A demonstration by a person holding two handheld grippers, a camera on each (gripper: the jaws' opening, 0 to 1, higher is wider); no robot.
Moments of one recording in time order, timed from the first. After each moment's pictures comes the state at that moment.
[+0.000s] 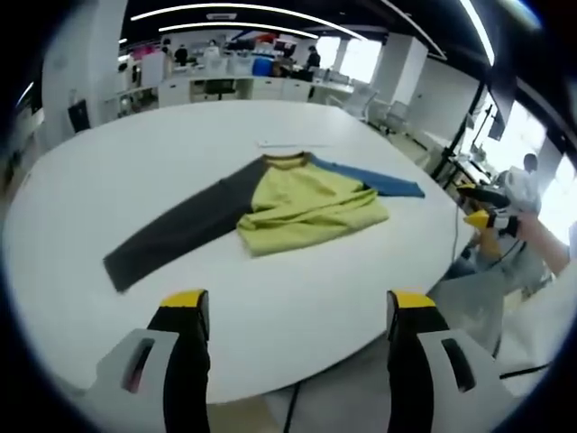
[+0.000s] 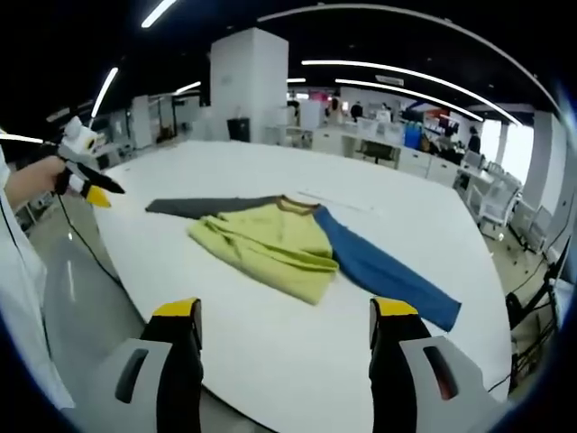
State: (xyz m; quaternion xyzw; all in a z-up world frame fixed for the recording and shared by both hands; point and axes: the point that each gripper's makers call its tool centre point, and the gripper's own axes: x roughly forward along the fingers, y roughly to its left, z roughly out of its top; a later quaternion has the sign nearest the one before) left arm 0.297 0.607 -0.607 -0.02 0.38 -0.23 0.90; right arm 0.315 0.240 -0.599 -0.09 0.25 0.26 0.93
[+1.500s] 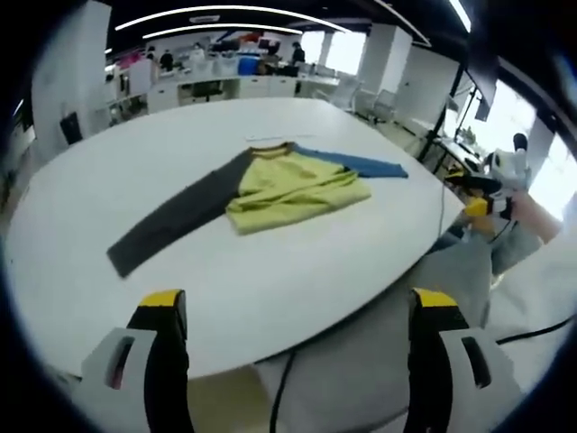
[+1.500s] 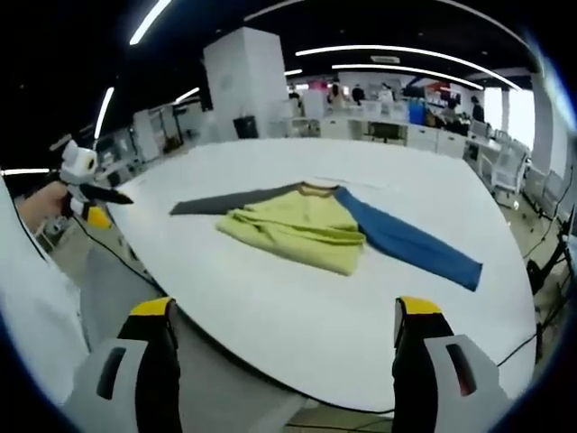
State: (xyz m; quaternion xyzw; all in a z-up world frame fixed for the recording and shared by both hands) left arm 0.250 0.602 -0.601 0.01 0.38 -0.26 0.89; right arm 0.263 0.255 -0.605 -0.03 0.28 0.28 0.92
